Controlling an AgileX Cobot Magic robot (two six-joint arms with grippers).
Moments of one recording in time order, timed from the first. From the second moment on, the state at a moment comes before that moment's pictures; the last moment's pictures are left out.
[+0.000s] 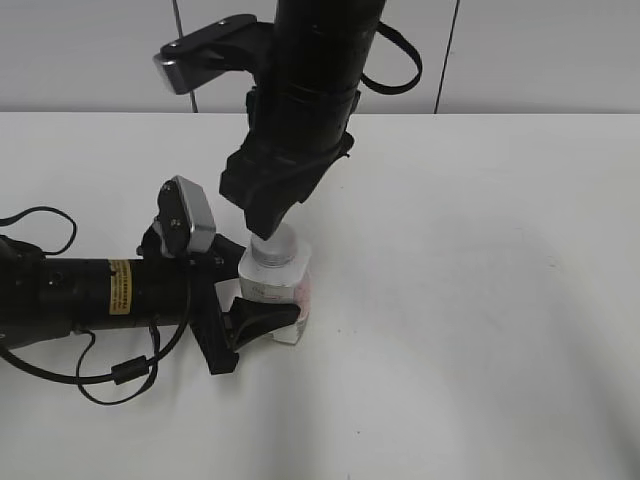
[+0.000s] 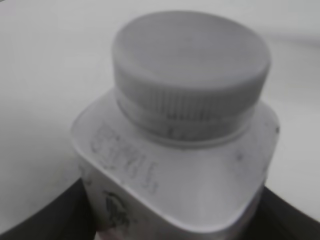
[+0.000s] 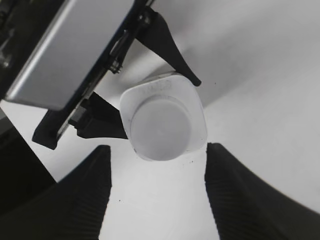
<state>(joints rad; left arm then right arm) -0.31 2.08 -0.69 1.06 -1.02 -0.26 0.77 2.03 -1.81 0.16 1.21 -0.35</state>
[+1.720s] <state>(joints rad) -0.31 2.08 -0.69 1.07 -1.03 -0.26 0.77 2.14 -1.84 0.14 1.22 -0.35</state>
